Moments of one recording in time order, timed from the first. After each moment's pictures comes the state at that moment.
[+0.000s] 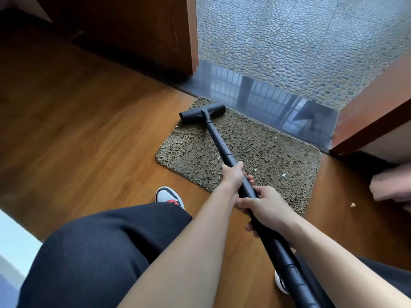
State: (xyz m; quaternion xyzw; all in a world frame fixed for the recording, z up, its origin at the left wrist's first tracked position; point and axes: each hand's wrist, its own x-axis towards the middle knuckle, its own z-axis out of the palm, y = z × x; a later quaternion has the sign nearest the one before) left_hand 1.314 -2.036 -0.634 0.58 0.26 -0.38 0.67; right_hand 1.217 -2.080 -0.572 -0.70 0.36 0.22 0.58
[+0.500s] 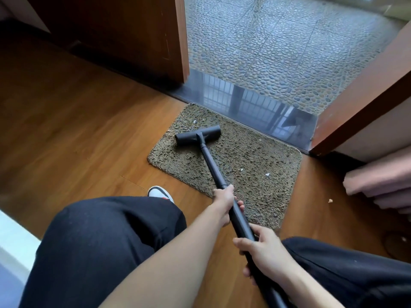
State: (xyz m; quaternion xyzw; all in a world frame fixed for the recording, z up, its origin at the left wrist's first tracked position) left_hand 1.238 -2.028 -0.635 0.58 0.30 -0.44 0.62; right_hand 1.107 -2.065 -0.545 -0.67 0.39 0.22 0.60
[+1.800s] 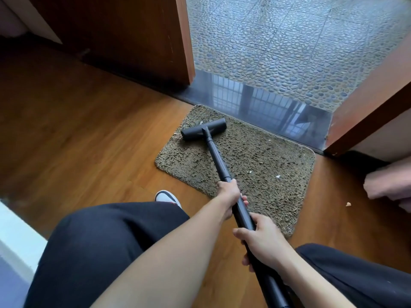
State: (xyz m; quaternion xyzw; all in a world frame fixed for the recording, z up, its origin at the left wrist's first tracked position) left_hand 1.270 -2.044 -0.632 0.66 0.25 -0.43 0.56; right_hand 1.146 -2.078 -0.549 -0.70 0.37 0.22 0.58
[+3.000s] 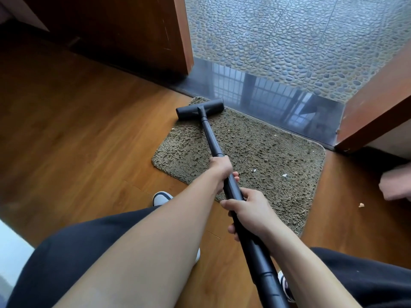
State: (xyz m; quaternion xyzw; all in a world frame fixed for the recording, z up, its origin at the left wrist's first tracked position) left_hand 1.359 -2.055 -0.652 0.70 0.24 -0.41 0.53; right_hand 1.229 -2.084 -0.571 -0.61 0.38 0.20 0.66
